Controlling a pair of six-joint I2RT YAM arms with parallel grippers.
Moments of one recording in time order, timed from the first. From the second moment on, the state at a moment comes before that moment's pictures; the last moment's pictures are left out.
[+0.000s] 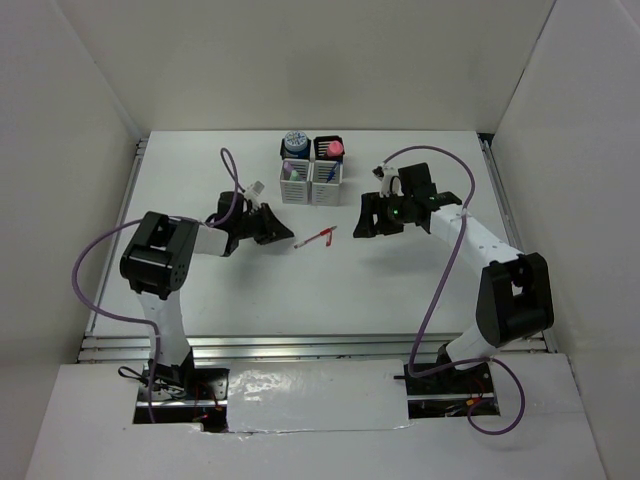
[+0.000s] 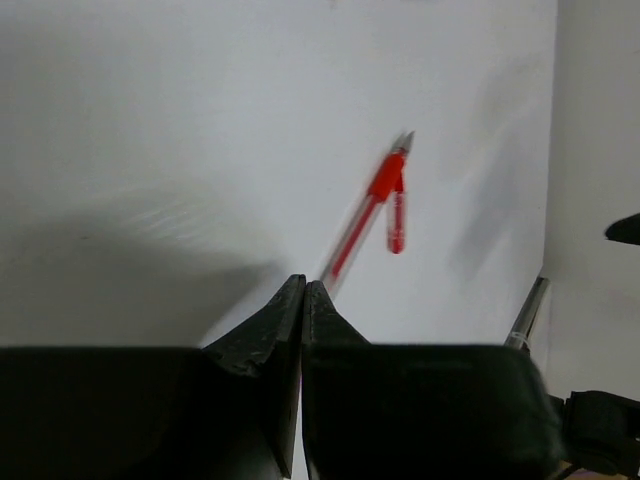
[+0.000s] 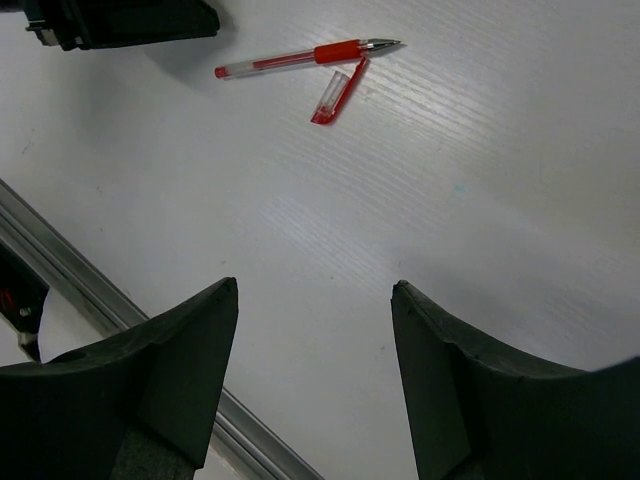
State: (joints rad) left arm -0.22 1.96 0.92 0.49 0.64 -0.71; right arm 0.27 1.54 1.12 -0.46 -0.49 0.13
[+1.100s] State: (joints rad) left arm -0.25 1.75 0.76 0.34 0.57 -0.55; right arm 0.42 1.75 1.17 -0.47 -0.33 0.20
